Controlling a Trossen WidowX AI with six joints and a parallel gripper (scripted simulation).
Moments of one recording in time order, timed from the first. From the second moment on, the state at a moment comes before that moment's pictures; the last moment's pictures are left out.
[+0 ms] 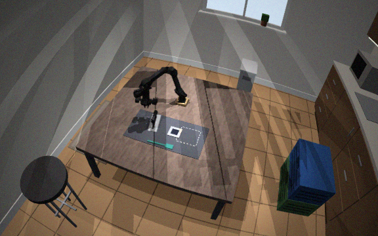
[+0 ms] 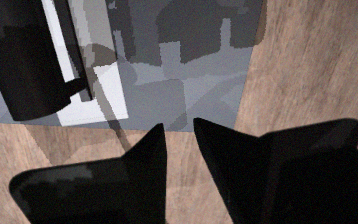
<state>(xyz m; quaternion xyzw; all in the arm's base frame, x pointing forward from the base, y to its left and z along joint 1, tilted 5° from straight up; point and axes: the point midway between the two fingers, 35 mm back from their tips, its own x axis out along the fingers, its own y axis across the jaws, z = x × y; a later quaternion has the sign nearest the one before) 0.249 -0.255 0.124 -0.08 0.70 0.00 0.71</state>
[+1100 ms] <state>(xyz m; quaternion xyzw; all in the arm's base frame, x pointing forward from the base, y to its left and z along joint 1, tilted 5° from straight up) 0.267 -0.236 0.130 -0.07 0.70 -0.01 0.71</state>
